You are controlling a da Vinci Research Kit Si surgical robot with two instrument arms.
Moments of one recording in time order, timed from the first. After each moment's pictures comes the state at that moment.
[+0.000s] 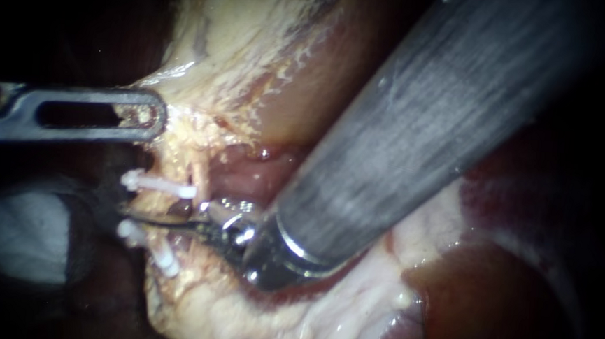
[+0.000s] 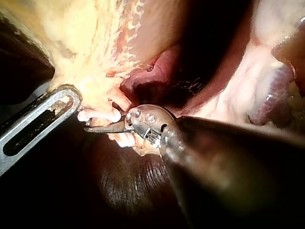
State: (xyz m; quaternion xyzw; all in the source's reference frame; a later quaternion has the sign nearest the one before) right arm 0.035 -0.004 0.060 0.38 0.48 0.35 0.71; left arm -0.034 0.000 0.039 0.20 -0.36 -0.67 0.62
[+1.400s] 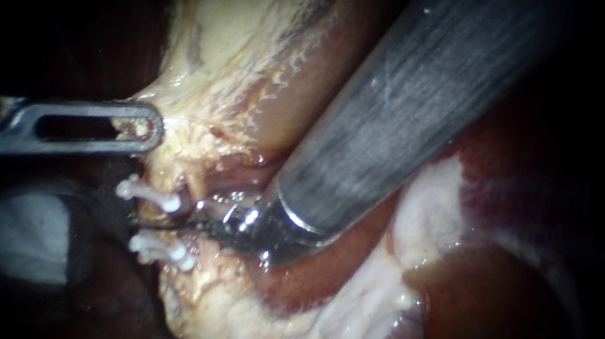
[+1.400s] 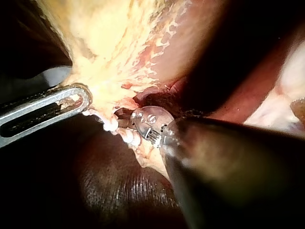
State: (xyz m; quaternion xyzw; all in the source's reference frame) right arm 0.036 -0.005 0.064 0.31 0.45 0.23 0.81; left arm -0.034 0.000 0.039 0.20 -0.36 -0.67 0.62
